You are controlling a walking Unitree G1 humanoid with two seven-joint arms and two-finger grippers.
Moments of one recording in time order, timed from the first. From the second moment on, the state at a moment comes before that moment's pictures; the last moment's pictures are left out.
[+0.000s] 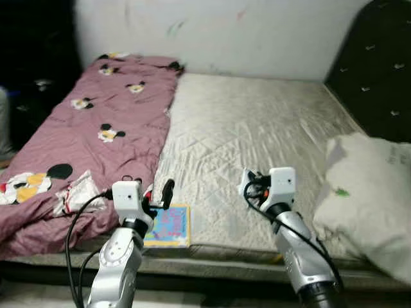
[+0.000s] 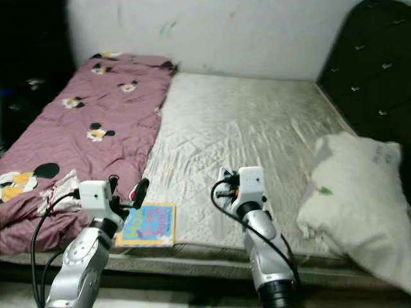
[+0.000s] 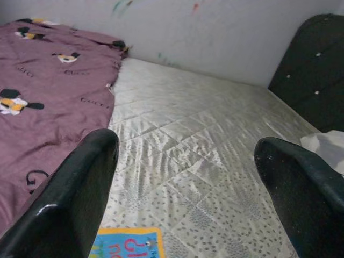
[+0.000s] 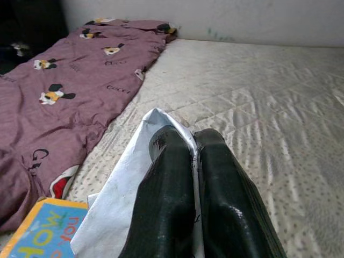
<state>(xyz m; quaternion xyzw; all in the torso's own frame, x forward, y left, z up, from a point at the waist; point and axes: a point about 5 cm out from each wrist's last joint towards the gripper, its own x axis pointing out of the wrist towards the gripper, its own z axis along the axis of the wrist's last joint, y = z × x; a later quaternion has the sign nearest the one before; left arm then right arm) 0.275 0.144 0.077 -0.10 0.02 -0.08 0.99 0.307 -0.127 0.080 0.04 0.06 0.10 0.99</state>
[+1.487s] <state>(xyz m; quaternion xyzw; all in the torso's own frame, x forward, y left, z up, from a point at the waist) 0.279 0.145 0.084 -0.12 0.00 -0.10 0.99 0.311 -0.112 0.083 0.04 0.05 0.12 0.99</state>
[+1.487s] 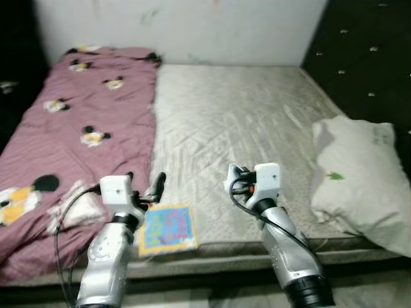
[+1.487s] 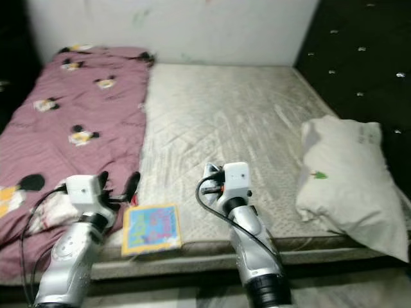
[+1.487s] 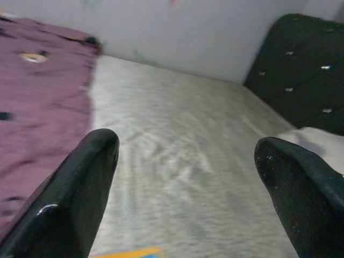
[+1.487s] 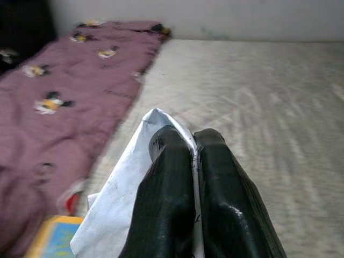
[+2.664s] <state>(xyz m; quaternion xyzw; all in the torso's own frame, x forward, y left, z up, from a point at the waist) 0.279 0.141 0.076 -0.12 0.03 -0.08 0.99 0.310 -0.113 0.078 0.03 0.06 0.13 0.99</state>
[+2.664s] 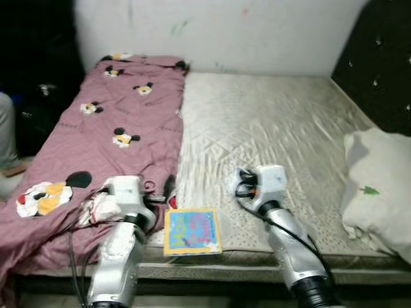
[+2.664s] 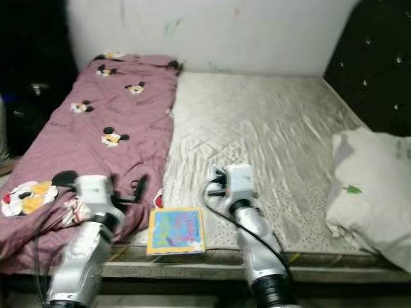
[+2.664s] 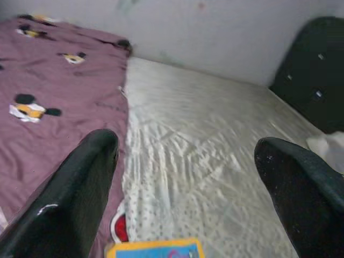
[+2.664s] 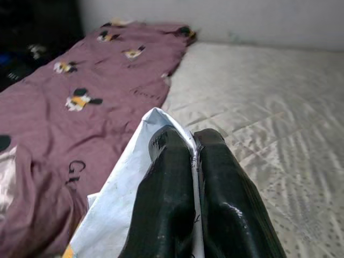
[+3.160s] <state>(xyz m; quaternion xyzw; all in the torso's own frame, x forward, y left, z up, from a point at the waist) 0.281 0.139 0.084 -0.13 0.01 -0.11 0.99 0.311 -0.112 0.076 0.03 0.06 0.13 0.99</state>
